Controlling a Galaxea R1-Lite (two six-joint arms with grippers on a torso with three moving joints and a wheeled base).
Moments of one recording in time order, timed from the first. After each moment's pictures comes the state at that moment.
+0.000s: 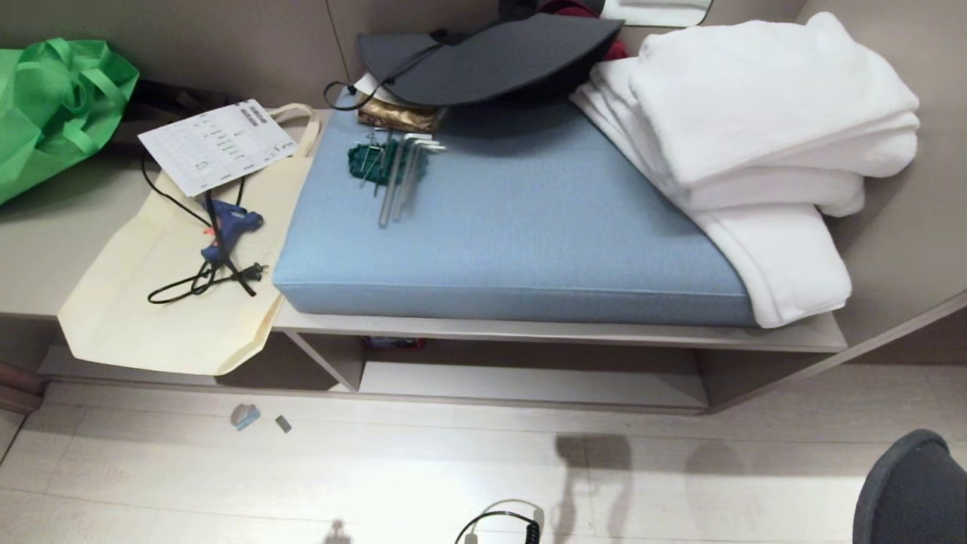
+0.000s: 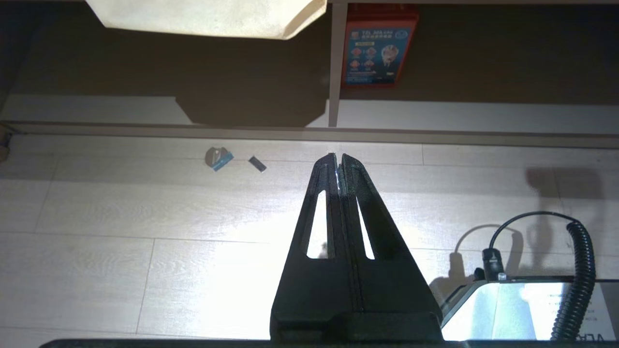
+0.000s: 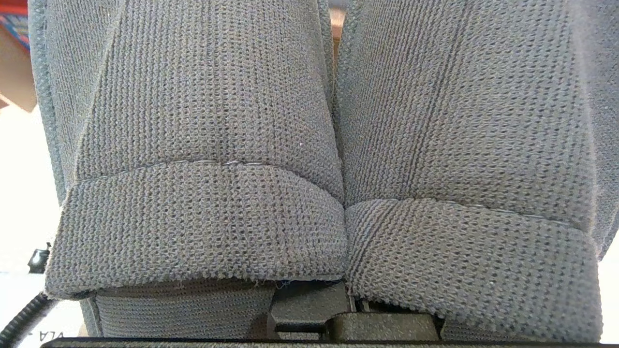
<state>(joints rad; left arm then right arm) 0.00 0.00 0.00 0.00 0.00 -0.01 0.00 0.00 0.00 0.00 0.01 -0.04</state>
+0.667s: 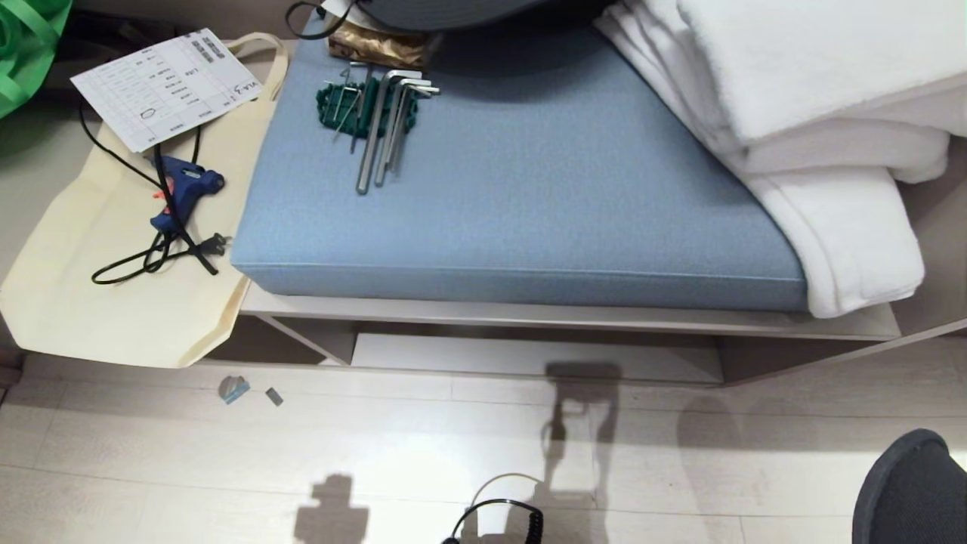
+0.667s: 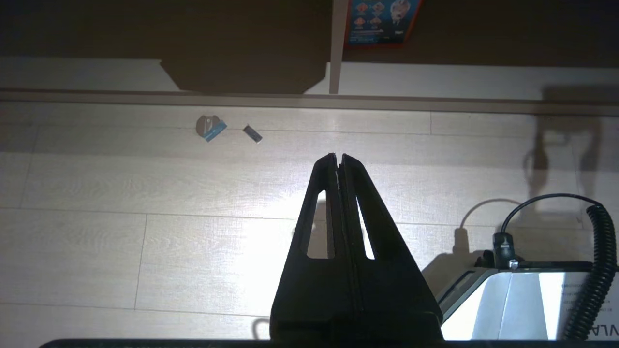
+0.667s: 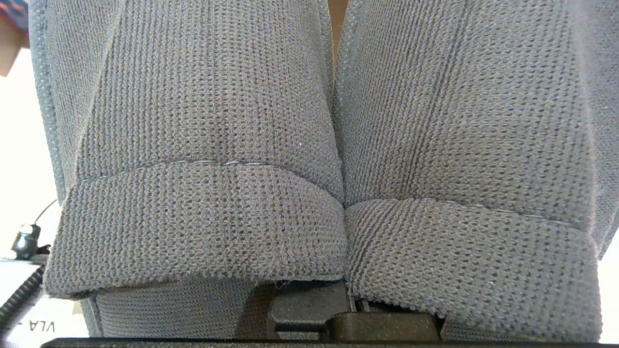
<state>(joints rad) 0.00 0.00 0.00 0.00 0.00 -0.01 0.00 0.00 0.00 0.00 0.01 -0.04</state>
